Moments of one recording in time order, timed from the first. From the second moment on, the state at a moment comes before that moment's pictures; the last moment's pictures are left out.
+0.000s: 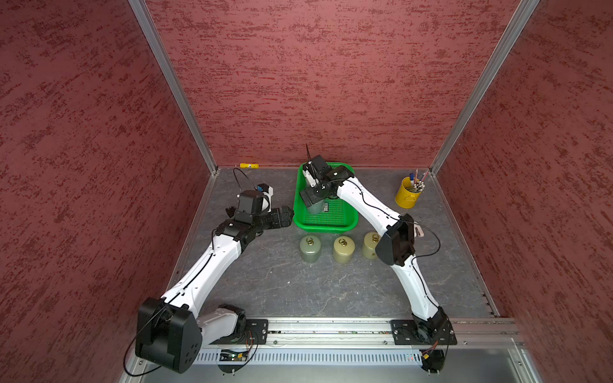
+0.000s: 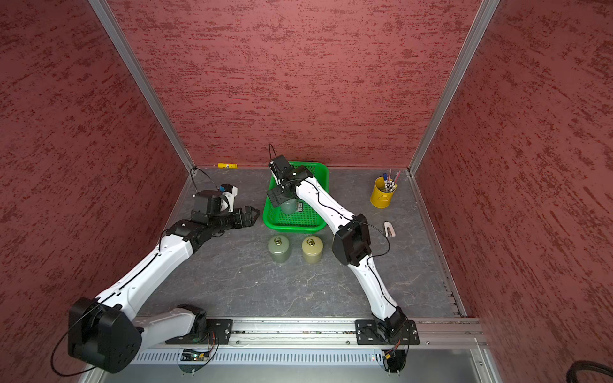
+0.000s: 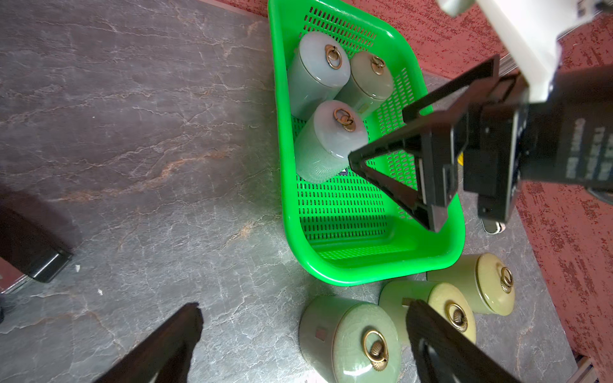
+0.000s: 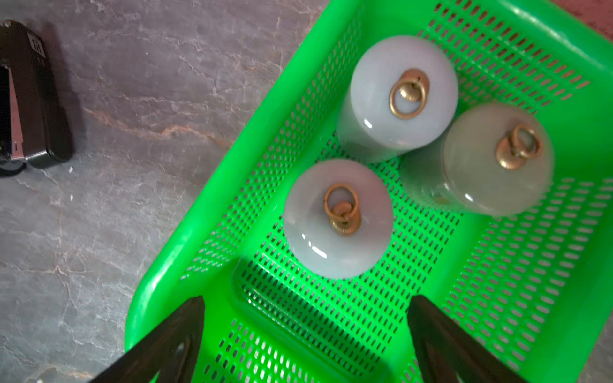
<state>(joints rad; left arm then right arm) -0.27 1.19 0.92 -0.43 0.21 -0.39 0.66 2.41 2.53 -1.12 0.08 0.12</state>
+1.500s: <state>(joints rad) -0.27 1.16 0.92 -0.44 0.23 -0.39 0.59 2.60 2.58 -1.01 0.03 0.07</state>
